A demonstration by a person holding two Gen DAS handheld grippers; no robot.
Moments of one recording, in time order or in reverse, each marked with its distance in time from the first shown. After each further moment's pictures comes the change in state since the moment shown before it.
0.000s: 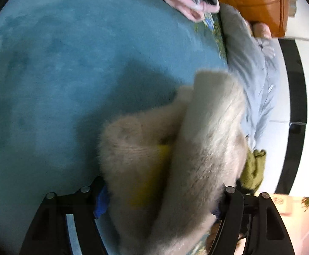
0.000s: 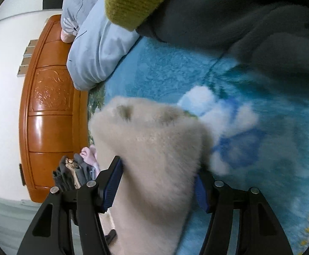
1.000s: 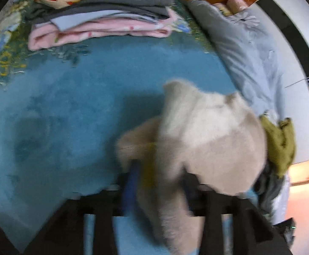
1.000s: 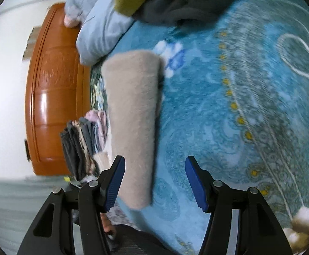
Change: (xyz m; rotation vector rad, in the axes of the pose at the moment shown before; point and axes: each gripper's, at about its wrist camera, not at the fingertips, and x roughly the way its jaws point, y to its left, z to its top) left arm -0.053 -0.046 -0.047 0.318 -0.137 0.311; right arm -0.116 -0.022 -0.096 -0.059 0.122 -0.048
